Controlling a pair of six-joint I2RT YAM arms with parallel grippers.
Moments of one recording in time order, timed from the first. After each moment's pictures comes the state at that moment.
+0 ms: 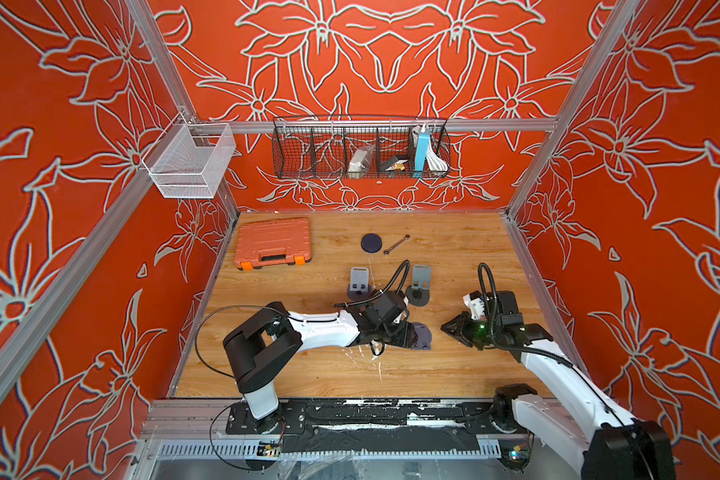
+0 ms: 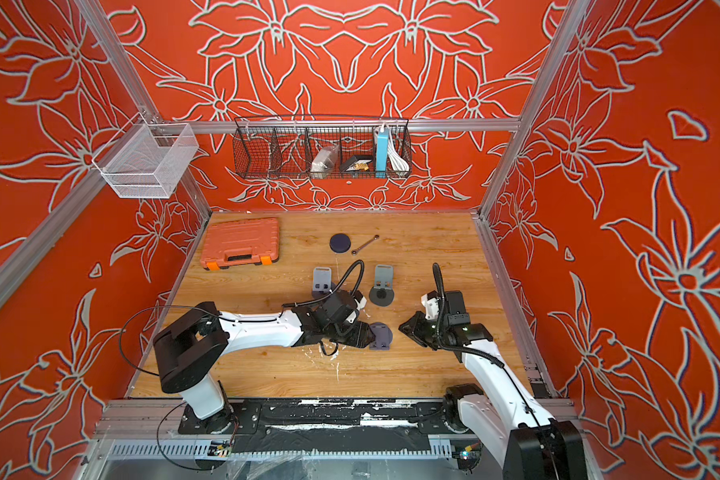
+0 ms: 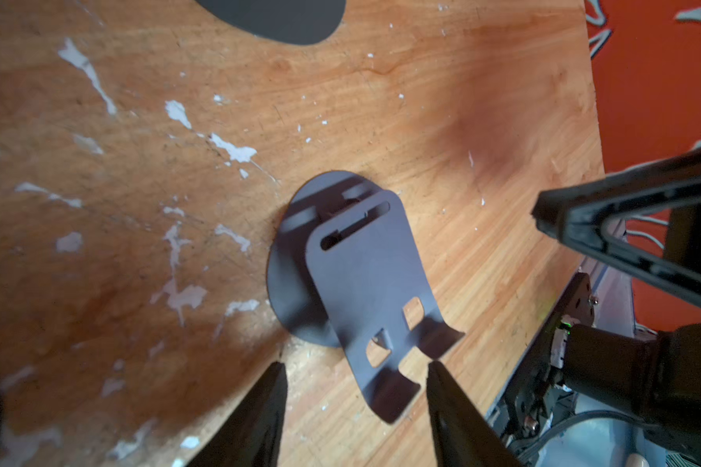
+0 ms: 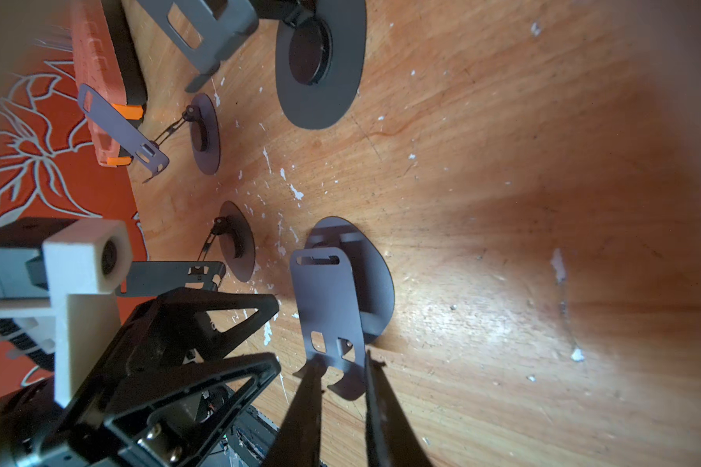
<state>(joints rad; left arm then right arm) -0.92 1.74 0.94 -0.06 0.23 -0.75 0.17 0.92 0.45 -0.53 -0.58 0.65</state>
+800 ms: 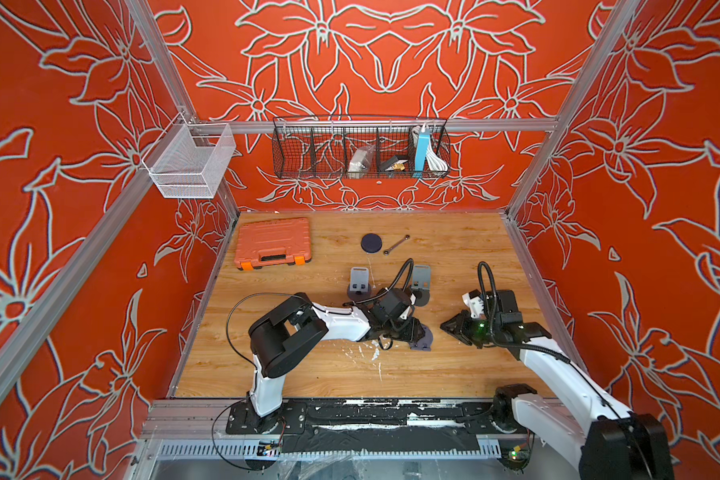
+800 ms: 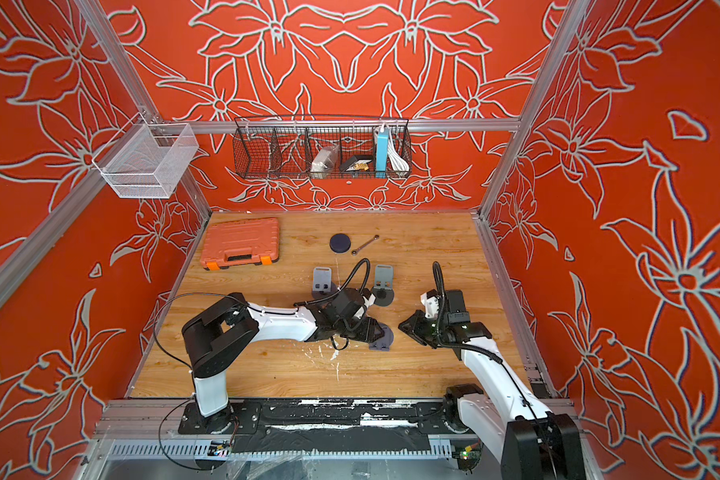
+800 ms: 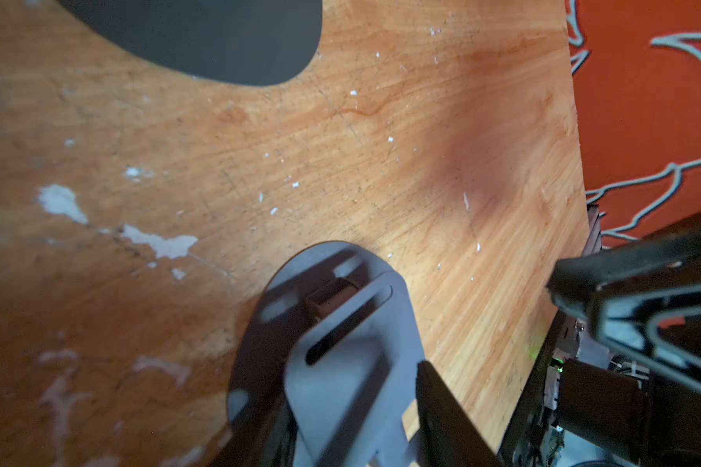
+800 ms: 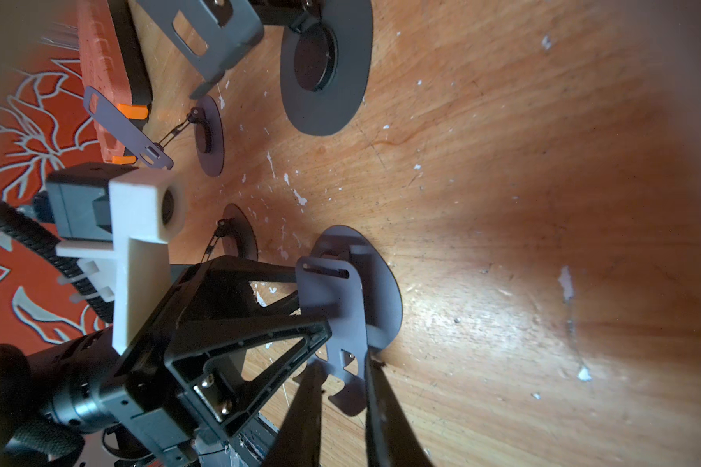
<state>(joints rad) -0.90 1.90 1.00 0.10 0.31 -0.77 0.15 0.96 0.45 -0.50 -0.60 0.63</state>
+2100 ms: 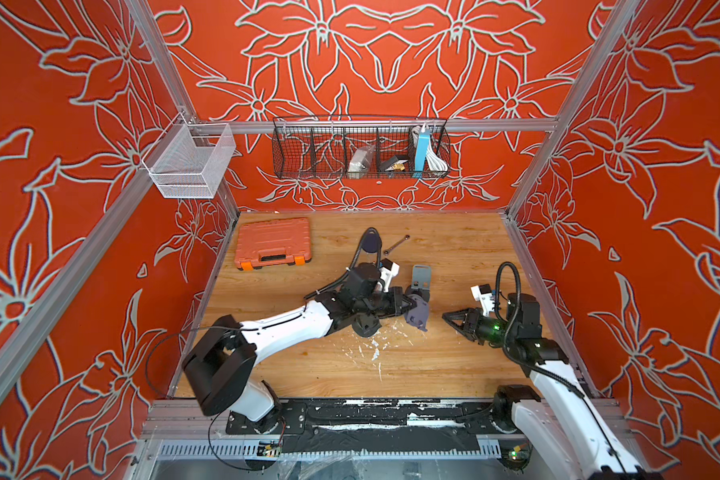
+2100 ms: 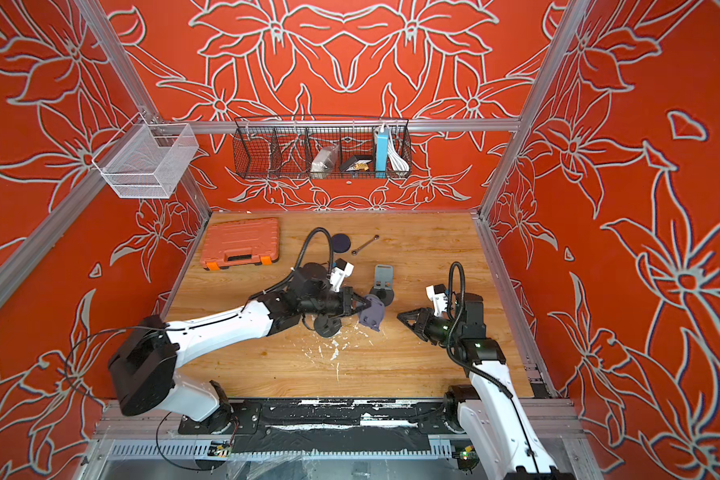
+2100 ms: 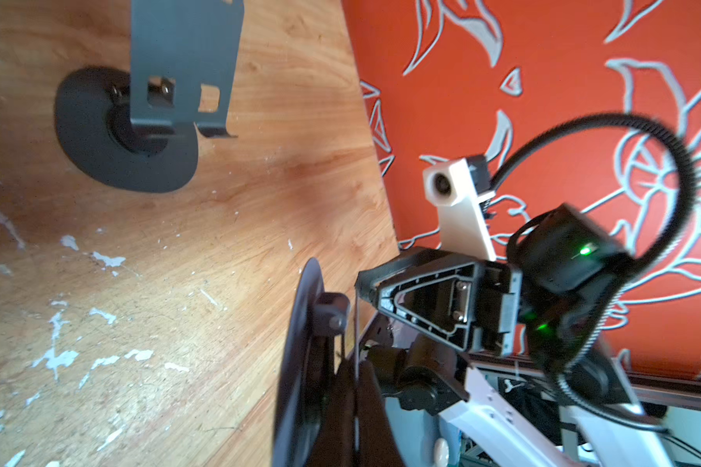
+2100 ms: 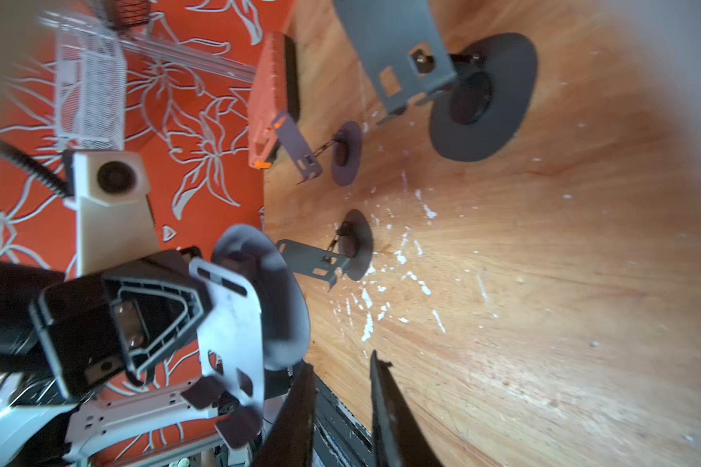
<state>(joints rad) -0.76 1.46 0.91 0.14 0.50 -1.00 0.03 0.67 0.38 -0.34 -0.91 0.77</state>
